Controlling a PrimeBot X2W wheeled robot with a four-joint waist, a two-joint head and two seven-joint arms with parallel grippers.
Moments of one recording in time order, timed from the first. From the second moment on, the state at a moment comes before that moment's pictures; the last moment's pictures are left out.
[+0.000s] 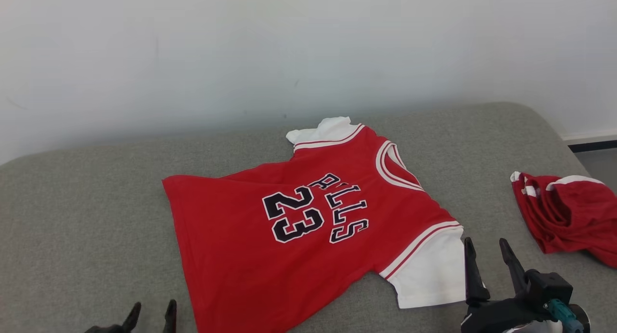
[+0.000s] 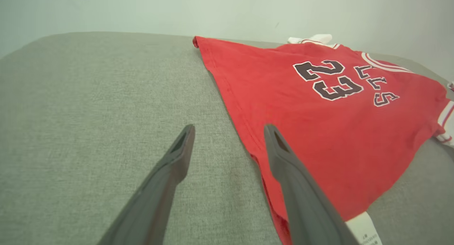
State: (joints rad) left arm -0.09 0.43 -0.50 0.40 -0.75 0.07 -0.26; right arm -0.12 -0.05 -0.12 0.42 0.11 0.13 -0.26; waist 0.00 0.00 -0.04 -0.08
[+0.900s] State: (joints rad) left arm 0.08 0.10 0.02 0.35 -0.17 -0.05 -0.26; right arm -0.06 -0.05 0.03 0.45 0.10 0.13 -0.26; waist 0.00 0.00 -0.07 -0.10
